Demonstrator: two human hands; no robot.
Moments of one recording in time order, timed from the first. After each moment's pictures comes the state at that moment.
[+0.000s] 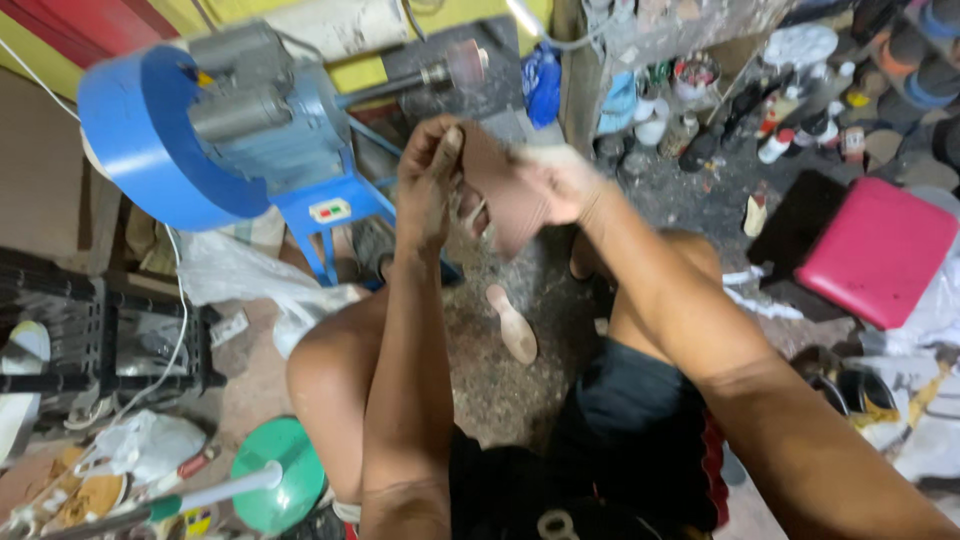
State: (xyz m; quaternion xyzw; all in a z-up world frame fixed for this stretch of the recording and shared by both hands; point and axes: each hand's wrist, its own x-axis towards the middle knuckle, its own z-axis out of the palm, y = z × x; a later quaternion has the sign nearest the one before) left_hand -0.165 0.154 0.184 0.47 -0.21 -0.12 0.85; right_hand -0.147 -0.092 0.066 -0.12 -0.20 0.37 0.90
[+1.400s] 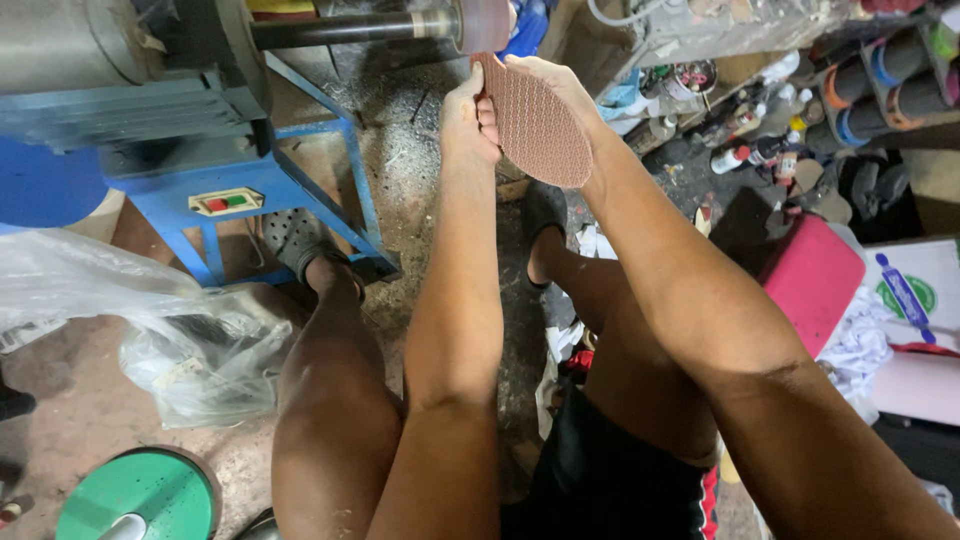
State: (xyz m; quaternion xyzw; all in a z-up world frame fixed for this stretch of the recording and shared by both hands) left_hand 0.067 0.018 -0.040 0.22 0.22 -0.29 0.91; right_hand -0.016 -0.069 0.098 -0.44 0.14 0.18 0.86
